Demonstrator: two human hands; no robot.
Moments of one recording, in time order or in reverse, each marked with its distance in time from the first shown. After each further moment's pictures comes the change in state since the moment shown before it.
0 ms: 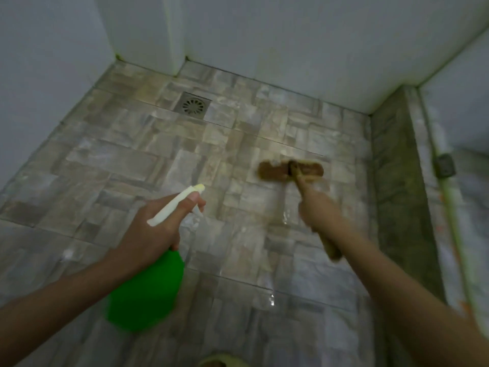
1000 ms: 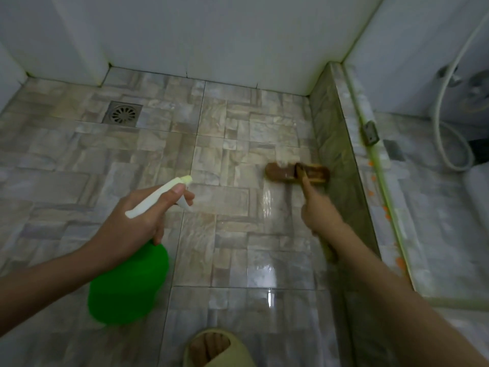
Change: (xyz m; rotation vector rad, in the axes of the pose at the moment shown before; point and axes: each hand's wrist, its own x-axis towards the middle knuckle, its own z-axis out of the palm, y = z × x) left_hand 0.018 0.049 0.080 0.191 -0.291 0.128; right_hand -0.022 0.142 0.008 0.201 0.122 0.231
